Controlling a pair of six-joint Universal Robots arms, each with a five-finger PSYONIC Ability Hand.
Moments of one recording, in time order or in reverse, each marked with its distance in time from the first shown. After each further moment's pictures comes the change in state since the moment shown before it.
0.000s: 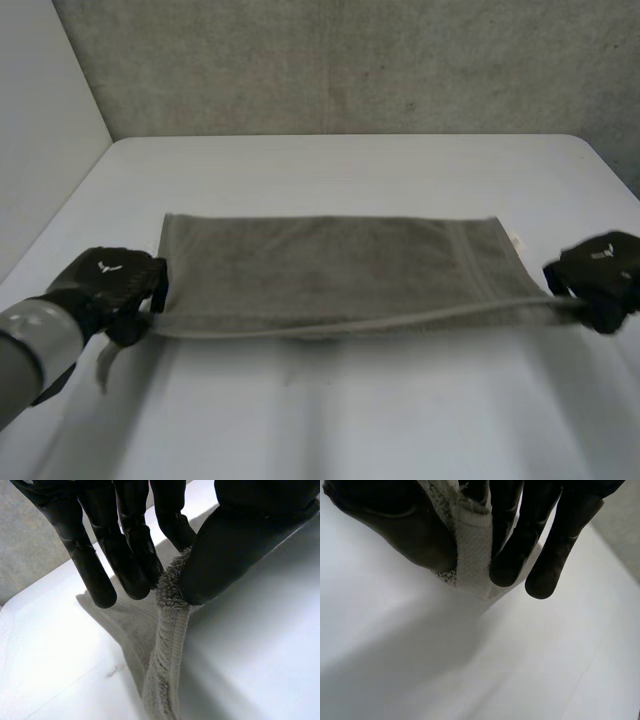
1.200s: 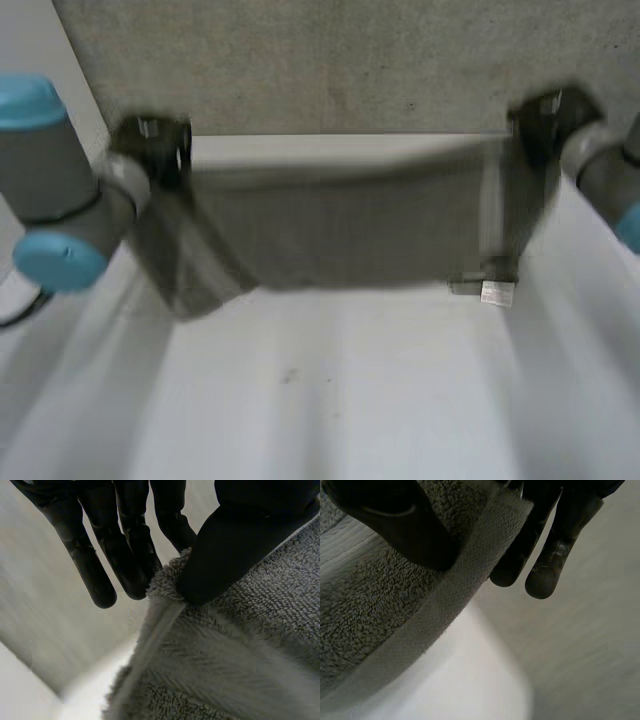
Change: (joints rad) left arm -0.106 -0.620 0.809 0.239 -0.132 -0.086; right arm 0.269 0.512 -0.761 -0.419 0.242 0.278; left_hand -0.001 0.000 0.000 -0.001 -0.001; right_hand -0.004 0.000 0.000 0.000 -0.015
